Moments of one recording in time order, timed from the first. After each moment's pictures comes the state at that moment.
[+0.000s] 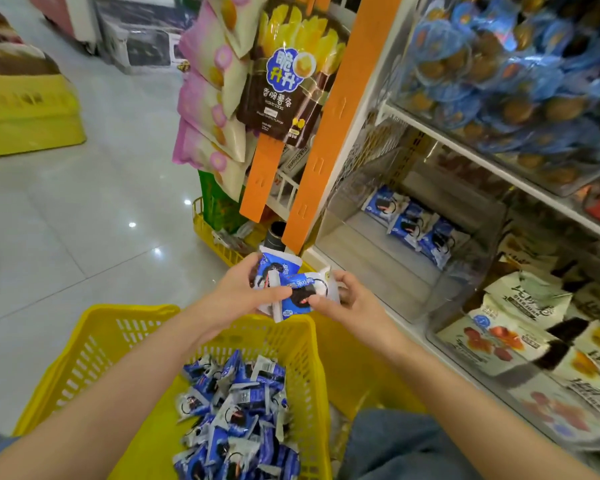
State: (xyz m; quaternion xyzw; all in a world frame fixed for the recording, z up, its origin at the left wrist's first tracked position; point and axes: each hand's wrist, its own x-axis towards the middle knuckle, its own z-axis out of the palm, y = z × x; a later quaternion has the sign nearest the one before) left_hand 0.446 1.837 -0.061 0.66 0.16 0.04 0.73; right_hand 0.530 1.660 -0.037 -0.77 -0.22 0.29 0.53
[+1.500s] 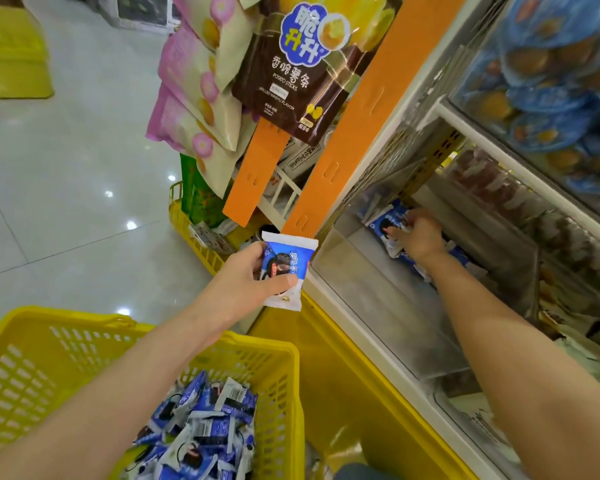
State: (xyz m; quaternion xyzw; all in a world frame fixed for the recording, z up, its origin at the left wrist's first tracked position) left_hand 0.519 1.850 -0.072 0.66 0.18 0.10 0.72; right_hand 0.803 1.680 -0.049 -0.97 -0.16 -0.02 0.20
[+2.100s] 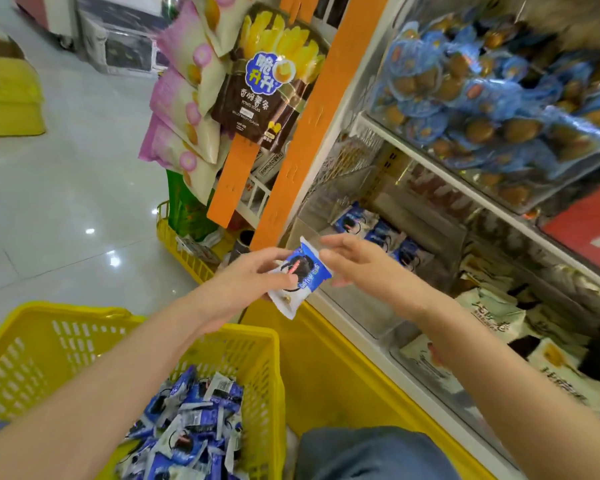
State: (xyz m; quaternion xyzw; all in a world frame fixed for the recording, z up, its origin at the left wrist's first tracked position) left_hand 0.478 1.802 -0.037 0.68 0.07 0.02 0.73; right_hand 0.570 1.654 0.039 -0.85 -0.31 0.24 0.36
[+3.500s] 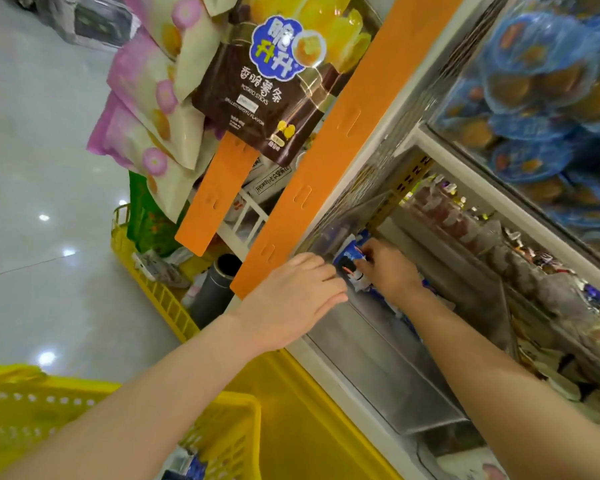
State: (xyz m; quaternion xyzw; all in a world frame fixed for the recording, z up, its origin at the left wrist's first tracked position) left_hand 0.613 1.819 -0.075 0.92 -0.14 0.28 0.23; right_hand 0.786 1.686 -0.038 -0.96 -0.26 -0.06 -0.04
